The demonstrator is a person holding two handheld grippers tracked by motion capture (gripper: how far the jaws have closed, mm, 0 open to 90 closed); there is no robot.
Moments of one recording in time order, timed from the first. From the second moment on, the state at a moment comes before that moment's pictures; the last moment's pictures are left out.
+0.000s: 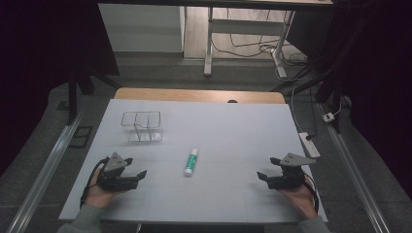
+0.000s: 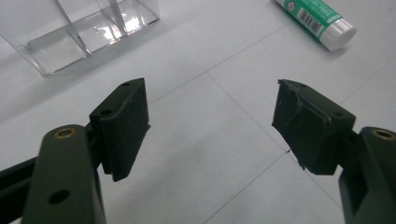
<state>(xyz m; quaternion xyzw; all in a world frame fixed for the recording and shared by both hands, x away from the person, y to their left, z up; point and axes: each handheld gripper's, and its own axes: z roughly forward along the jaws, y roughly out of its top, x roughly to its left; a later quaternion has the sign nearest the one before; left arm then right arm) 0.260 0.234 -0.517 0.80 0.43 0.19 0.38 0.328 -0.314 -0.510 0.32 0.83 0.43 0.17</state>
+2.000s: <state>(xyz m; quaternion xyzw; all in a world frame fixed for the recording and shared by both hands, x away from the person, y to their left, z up) 0.320 0.313 -0.487 0.73 0.53 0.23 0.36 0.327 -0.315 -0.509 0.33 0.82 0.43 0.18</state>
